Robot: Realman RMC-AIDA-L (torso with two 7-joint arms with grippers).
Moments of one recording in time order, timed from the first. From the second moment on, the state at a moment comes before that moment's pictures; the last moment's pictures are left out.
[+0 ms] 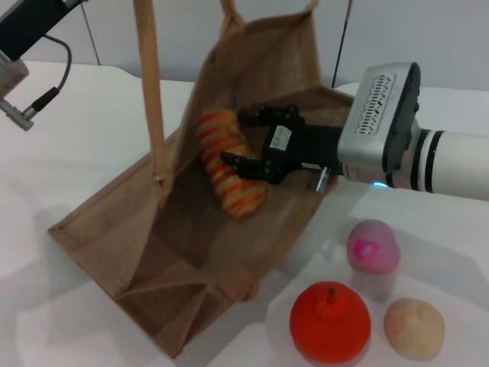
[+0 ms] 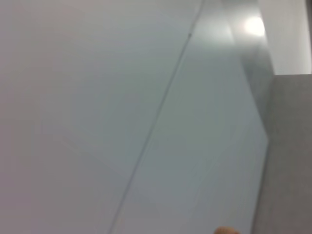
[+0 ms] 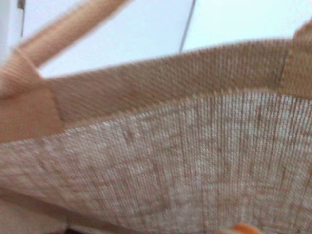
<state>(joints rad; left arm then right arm) -0.63 -2.02 0.50 0.48 -1.80 -1.71 1.64 1.05 2.03 -0.30 0.12 -2.13 -0.94 0.57</state>
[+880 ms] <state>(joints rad) -0.58 -2.03 0.49 0.44 -1.81 -1.54 1.75 0.82 2.02 -0.31 -0.21 -2.14 -1.44 0.81</state>
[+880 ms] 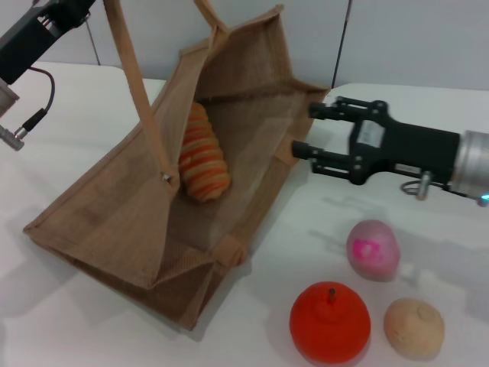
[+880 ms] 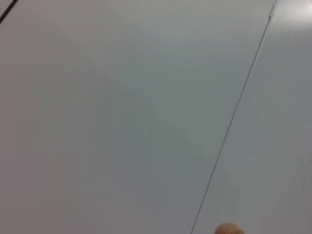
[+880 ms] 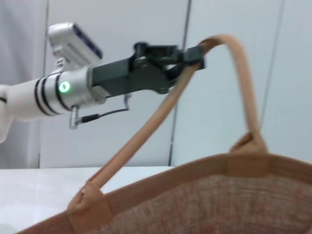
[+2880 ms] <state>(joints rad) -0.56 -2.03 0.47 0.44 -1.81 -1.53 1.75 0.64 2.01 -0.54 -0.71 -2.64 -1.77 1.56</state>
